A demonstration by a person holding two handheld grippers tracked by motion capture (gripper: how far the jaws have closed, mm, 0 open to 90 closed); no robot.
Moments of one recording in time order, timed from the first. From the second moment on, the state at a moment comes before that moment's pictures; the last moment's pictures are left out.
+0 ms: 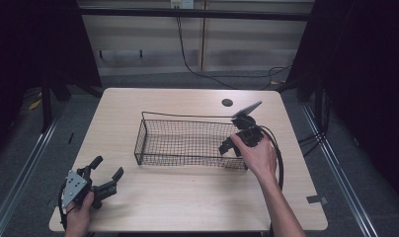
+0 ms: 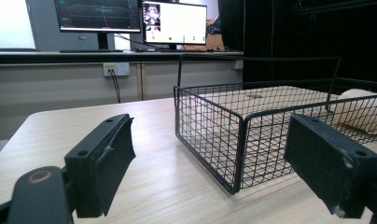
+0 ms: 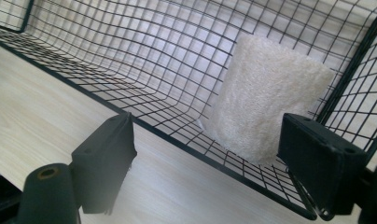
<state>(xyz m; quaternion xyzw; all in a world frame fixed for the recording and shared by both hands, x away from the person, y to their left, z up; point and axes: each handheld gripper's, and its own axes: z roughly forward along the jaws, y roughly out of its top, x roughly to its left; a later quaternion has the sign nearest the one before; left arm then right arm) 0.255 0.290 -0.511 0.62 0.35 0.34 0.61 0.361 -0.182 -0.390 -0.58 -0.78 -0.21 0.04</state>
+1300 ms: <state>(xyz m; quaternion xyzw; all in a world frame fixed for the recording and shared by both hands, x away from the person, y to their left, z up) 0.255 0.290 -0.511 0.62 0.35 0.34 0.61 0.270 -0.183 -0.418 -0.52 -0.80 -0.31 0.00</state>
